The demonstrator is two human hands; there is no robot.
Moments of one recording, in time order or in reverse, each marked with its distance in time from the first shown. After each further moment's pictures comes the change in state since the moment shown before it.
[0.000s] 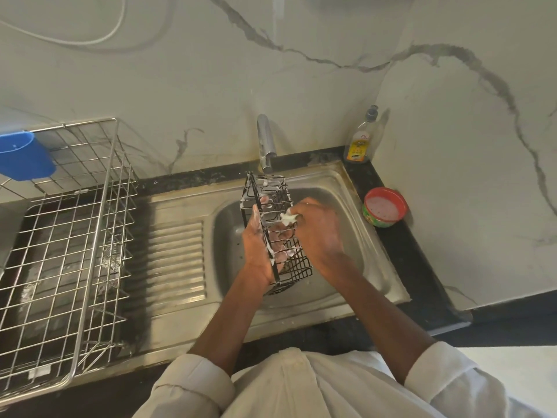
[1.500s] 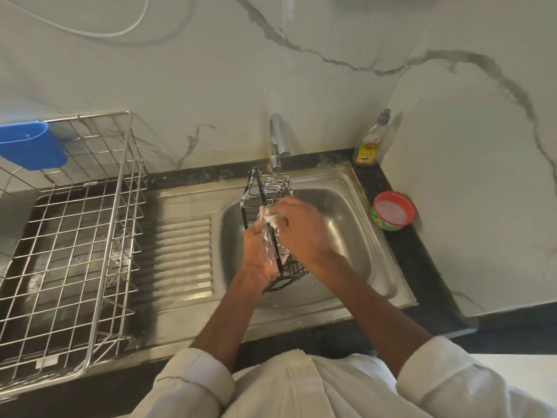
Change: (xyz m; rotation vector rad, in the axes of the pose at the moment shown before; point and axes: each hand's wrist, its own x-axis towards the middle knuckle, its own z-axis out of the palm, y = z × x) left_hand -0.013 0.018 -0.014 0.015 0.045 -0.028; right_hand -0.001 -0.042 0.013 0.095 -0.025 -0.181
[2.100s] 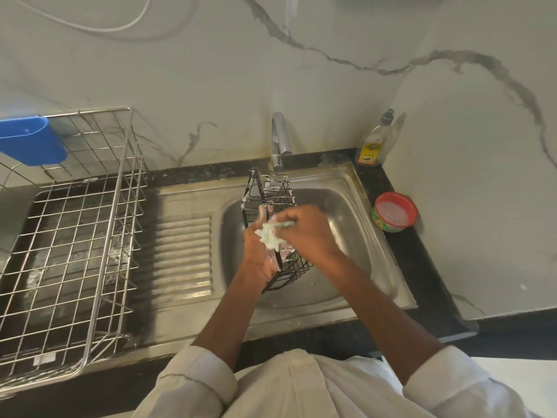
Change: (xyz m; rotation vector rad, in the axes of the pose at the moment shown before) left_hand 0.010 0.000 0.000 0.042 0.055 -0.053; right_hand -0.003 0.006 -0.012 0.378 -0.136 0.361
